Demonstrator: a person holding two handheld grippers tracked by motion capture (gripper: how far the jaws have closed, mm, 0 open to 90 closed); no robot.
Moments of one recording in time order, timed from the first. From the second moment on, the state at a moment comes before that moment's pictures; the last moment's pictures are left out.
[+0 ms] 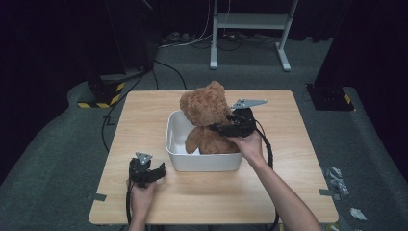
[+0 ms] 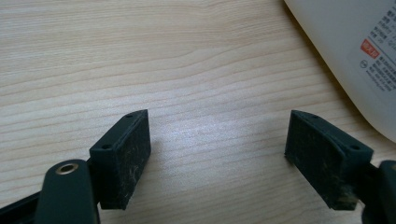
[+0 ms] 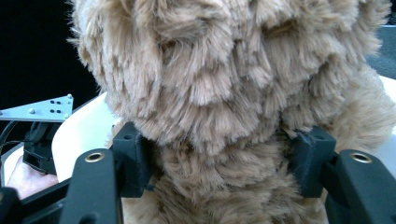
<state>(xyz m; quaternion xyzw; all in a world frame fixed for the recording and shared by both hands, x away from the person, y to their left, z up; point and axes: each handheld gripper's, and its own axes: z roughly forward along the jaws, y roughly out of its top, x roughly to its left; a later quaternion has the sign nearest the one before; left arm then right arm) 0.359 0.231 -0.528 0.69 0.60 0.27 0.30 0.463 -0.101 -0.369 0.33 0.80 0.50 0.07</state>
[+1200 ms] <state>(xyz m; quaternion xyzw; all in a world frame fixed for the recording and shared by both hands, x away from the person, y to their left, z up) 0.359 0.231 -0.528 0.69 0.60 0.27 0.30 0.453 -0.123 -0.358 0.32 0.77 0.53 0.10</state>
